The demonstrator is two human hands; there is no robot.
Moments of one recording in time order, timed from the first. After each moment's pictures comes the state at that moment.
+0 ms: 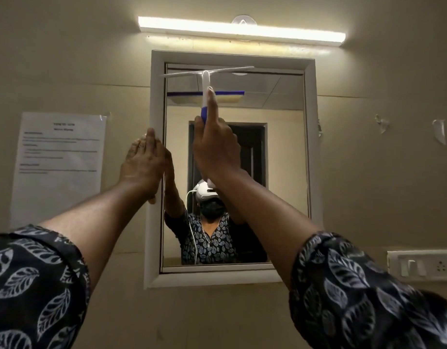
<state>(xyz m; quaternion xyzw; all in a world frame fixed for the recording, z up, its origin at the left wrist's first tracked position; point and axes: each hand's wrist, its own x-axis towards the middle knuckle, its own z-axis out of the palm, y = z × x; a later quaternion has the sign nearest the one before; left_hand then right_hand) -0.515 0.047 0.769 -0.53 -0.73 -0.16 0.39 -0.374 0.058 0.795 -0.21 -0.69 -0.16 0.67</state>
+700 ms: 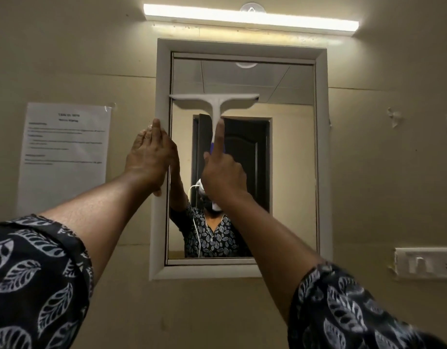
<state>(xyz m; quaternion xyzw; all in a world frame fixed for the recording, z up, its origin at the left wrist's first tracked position) -0.519 0.049 0.768 -0.54 -0.73 -0.16 0.39 -0.380 0.095 0.746 -0.35 -0.74 -0.11 0.56</state>
